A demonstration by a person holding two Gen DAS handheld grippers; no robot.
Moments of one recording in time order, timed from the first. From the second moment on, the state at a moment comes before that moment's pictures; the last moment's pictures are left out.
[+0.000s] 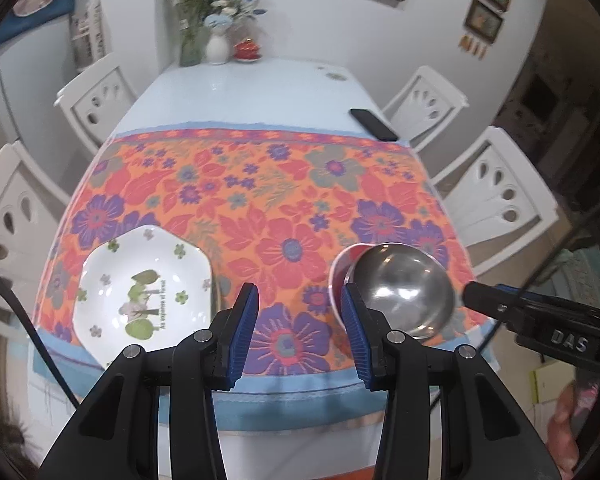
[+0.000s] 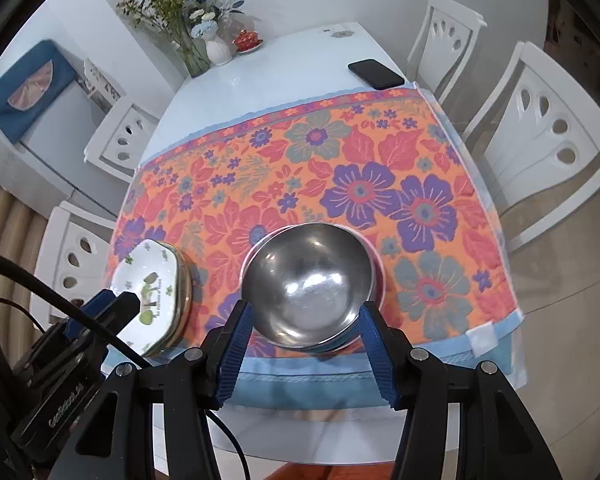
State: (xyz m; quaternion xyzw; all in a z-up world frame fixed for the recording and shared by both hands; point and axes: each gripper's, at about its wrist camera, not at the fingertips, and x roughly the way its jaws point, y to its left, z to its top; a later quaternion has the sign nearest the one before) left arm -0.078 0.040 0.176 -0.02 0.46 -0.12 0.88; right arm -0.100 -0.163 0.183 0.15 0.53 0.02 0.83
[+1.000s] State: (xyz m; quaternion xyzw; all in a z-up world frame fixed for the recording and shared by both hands) left arm -0.040 -0.006 0.094 -0.10 0.57 -0.15 0.80; right arm -0.071 -0.220 0.091 0.22 0.60 0.05 0.77
